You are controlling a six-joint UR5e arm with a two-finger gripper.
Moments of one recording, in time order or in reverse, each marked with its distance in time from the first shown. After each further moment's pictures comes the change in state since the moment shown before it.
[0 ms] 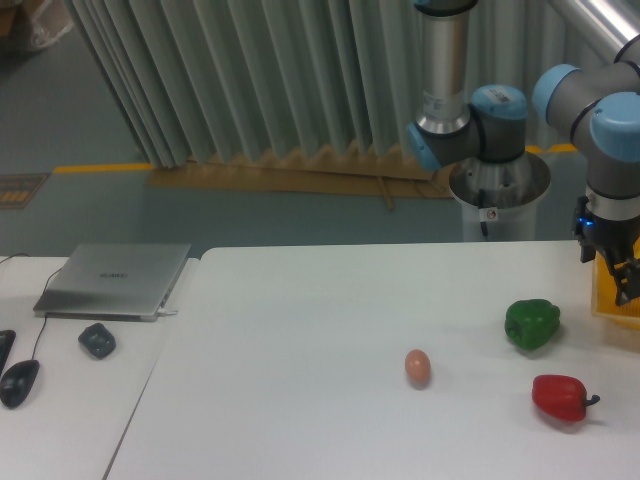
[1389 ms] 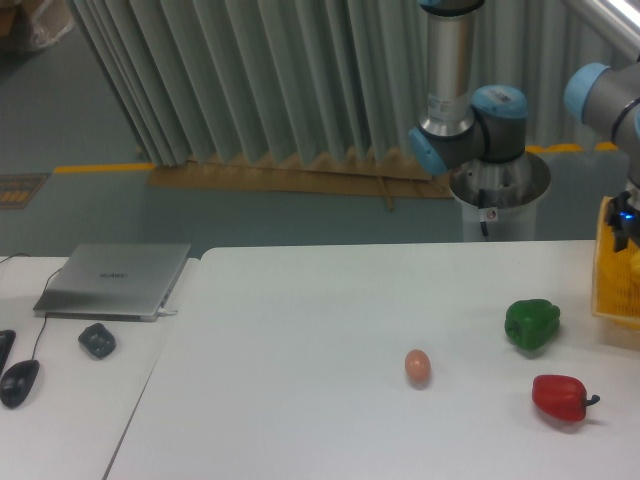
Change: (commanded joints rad) arm 0.196 0.014 -0.054 0.000 0.031 0.256
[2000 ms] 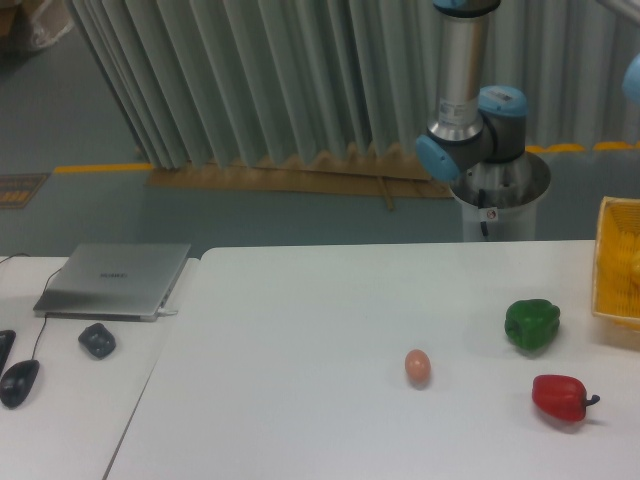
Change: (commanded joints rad) arm 0.163 -0.014 0.003 0.005 -0.002 0.241
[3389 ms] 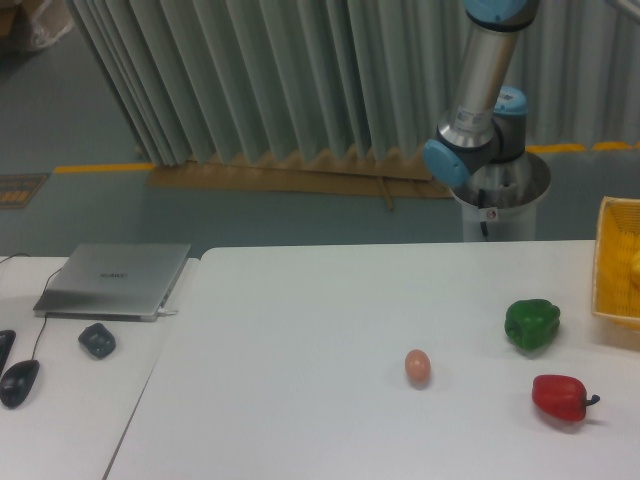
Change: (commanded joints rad) arm 0.107 -0.137 -0.028 0.186 0.009 0.264
